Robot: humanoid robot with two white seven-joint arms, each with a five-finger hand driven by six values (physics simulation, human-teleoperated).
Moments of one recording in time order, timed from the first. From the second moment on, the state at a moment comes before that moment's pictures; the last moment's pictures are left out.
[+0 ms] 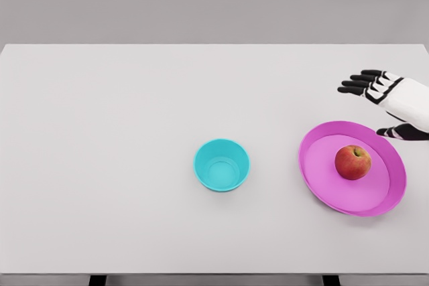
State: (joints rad) left arm 0.04 0.00 -0.25 -0.19 0.19 0.09 -0.12; right arm -0.06 -1.06 0.16 -1.70 0.33 -0.61 0.12
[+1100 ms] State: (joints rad) left arm 0.04 0.00 -0.25 -0.19 0.19 0.09 -0.12; right arm -0.03 -1.15 0.18 -1.69 0.32 -0.61 0.47
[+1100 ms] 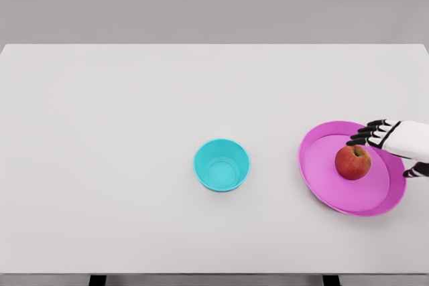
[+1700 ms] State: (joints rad) left arm 0.04 0.00 -0.25 -0.19 0.19 0.09 -0.12; right arm -0.20 -1.11 0.36 -1.66 0.33 -0.61 0.48
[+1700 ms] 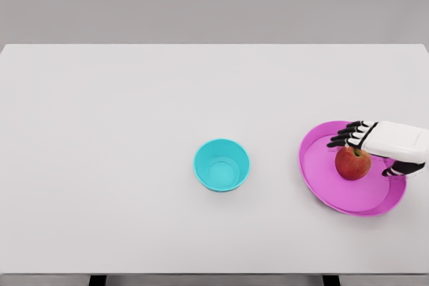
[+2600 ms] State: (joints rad) left arm 0.04 0.00 -0.25 -0.19 0.19 0.09 -0.12; right arm -0.27 -1.07 0.49 -1.57 0.33 -0.61 0.48
